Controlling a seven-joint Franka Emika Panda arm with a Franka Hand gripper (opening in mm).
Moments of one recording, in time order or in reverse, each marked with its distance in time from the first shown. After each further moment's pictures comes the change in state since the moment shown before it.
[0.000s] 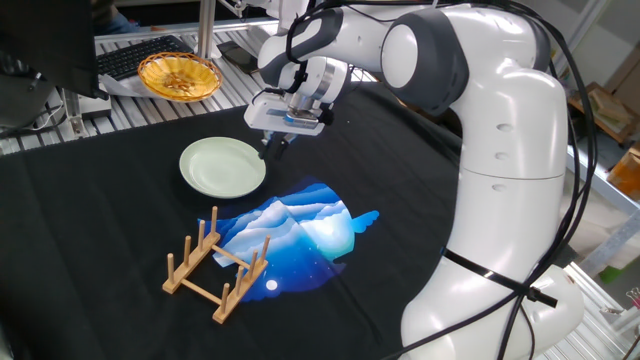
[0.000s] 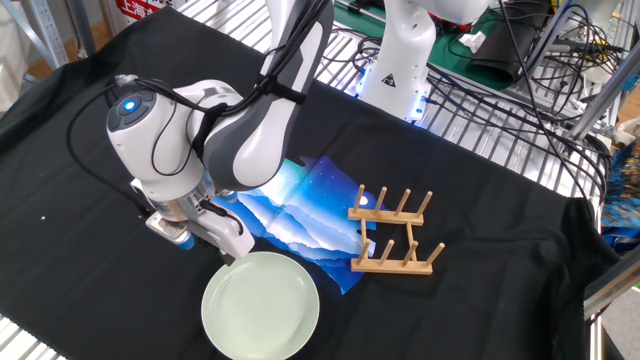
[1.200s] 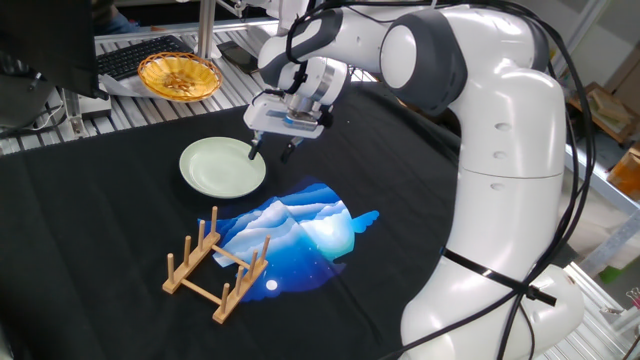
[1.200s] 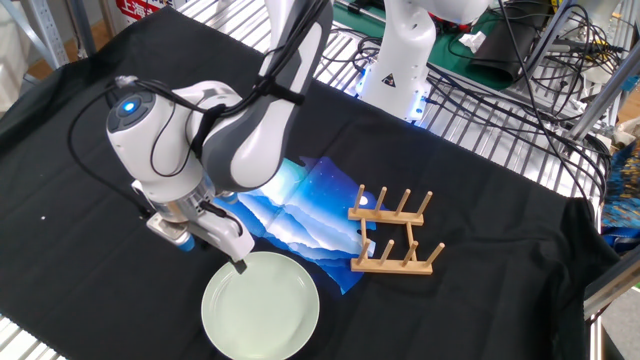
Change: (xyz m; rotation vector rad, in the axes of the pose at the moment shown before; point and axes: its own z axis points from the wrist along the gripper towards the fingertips) arm 0.000 0.001 0.009 -0.047 0.004 0.013
